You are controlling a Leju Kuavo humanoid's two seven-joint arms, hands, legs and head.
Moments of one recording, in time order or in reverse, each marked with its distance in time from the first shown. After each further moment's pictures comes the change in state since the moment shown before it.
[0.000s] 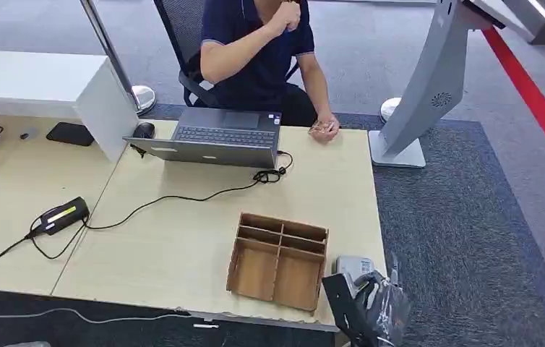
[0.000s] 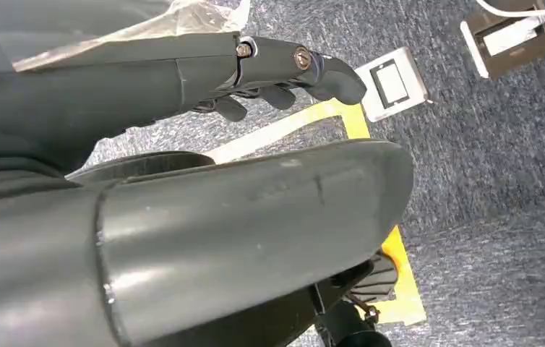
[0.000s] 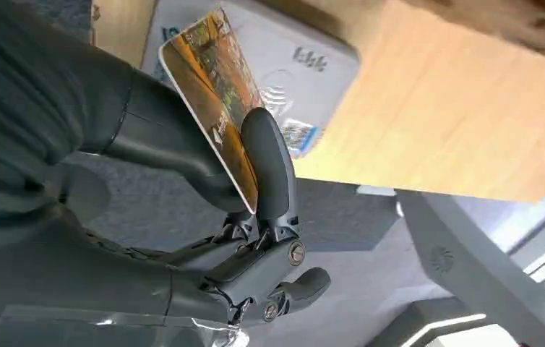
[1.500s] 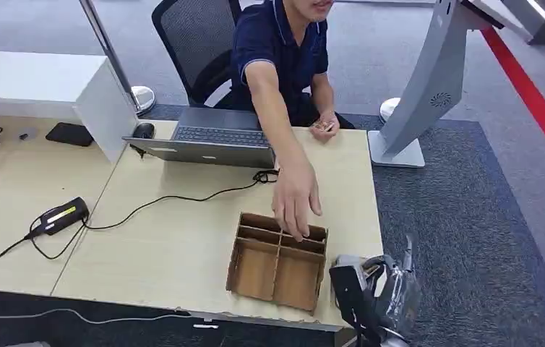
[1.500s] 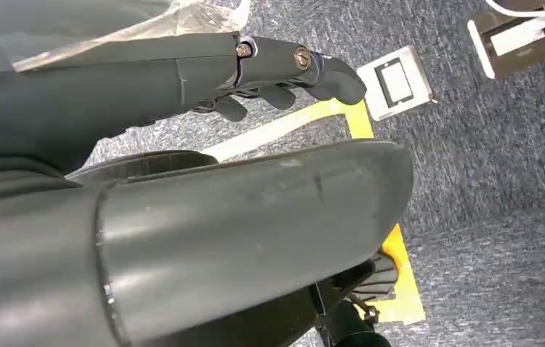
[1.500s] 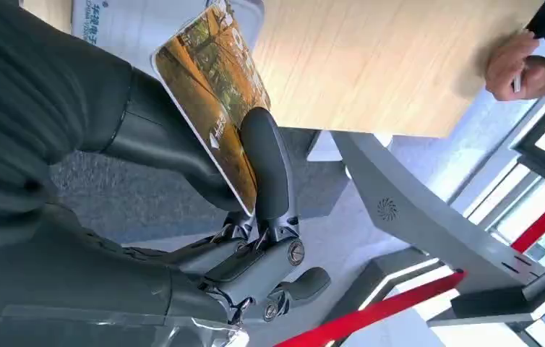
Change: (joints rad) left arm 0.003 -0.004 0.024 0.000 0.000 0.000 0.000; right arm 0.022 0.066 -0.051 -0.184 0.055 0.029 -0.094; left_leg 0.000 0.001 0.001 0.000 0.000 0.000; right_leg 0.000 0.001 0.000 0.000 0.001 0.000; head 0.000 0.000
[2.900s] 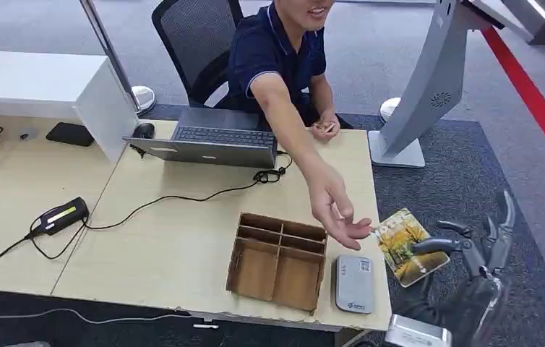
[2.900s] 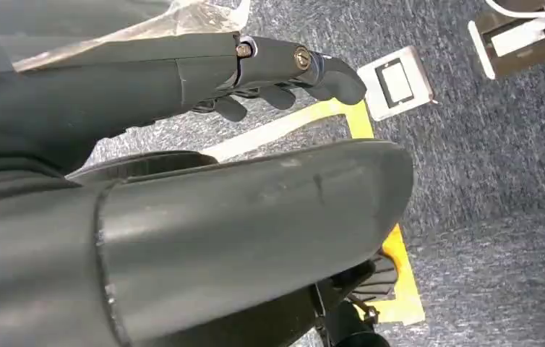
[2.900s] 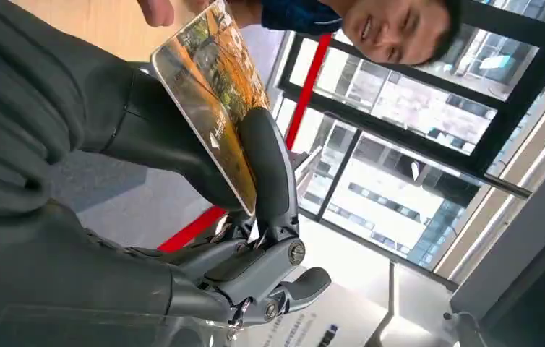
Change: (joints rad) left arm 0.000 0.001 0.002 0.000 0.000 0.002 0.000; right arm -0.043 -0.130 0.268 -0.583 0.147 -0.037 0.046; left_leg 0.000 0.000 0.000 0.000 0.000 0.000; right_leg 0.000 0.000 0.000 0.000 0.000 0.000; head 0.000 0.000
